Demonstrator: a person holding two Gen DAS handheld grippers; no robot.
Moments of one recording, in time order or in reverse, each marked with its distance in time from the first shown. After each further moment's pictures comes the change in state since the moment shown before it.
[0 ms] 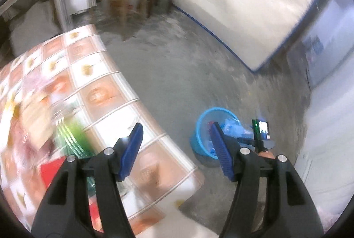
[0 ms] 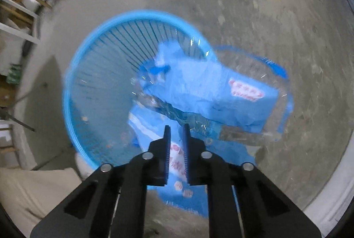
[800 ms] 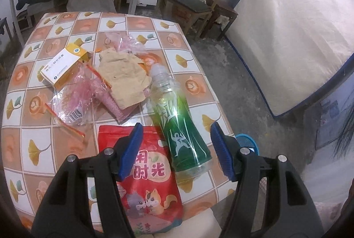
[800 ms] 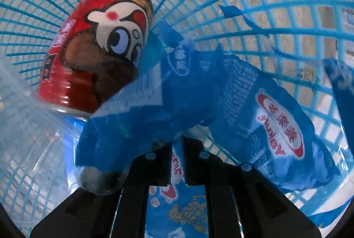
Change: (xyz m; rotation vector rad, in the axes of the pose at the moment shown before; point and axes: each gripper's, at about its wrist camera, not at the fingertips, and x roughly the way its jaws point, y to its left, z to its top) left arm -0.062 0.149 -0.066 -0.327 -0.130 0.088; right arm 0.161 0.054 0.049 -0.120 0.350 -0.438
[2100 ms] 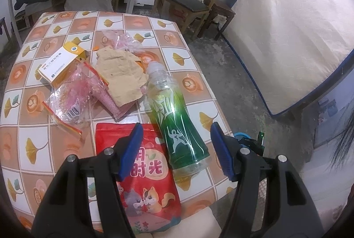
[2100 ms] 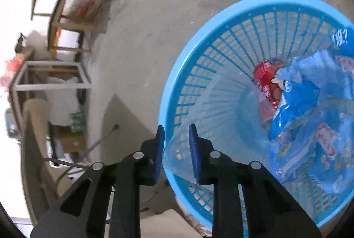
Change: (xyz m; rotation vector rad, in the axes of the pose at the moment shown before) left arm -0.002 -0.002 -0.005 0.007 0.002 -0.015; right arm -0.105 -0.017 -0.038 0.356 -0.353 1.064
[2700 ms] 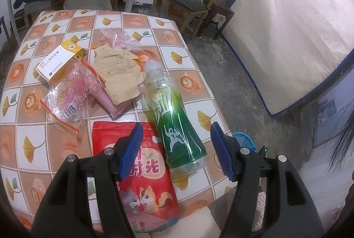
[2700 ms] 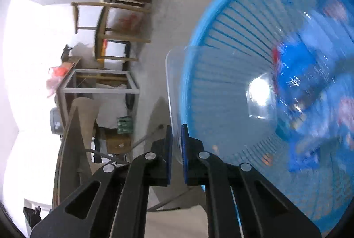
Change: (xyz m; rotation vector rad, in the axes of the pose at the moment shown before) left arm 0.000 -0.004 0.000 0.007 0.008 -0.002; right arm -0.026 -0.051 -0.047 0.015 -0.059 0.328
